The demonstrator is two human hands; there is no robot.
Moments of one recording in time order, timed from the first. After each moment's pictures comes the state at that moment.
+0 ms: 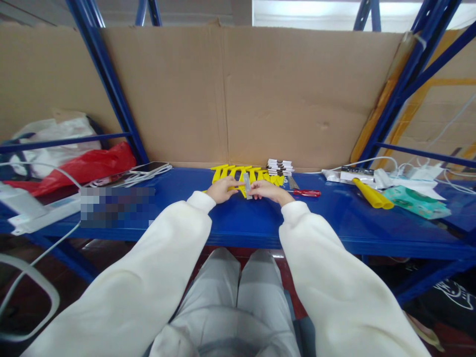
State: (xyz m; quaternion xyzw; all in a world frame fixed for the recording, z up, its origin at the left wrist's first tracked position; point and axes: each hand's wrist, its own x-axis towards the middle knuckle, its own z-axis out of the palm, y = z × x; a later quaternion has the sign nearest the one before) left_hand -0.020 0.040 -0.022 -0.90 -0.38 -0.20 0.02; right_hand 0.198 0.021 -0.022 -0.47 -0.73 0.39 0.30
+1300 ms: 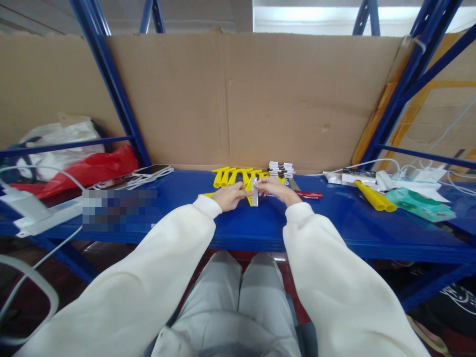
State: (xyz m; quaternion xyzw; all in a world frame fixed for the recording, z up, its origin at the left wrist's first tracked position) left_hand -0.005 0.011 -0.017 -0.93 -0.35 -0.10 0.12; right_hand 0.214 0.025 -0.016 -0.46 -0.68 0.43 0.38
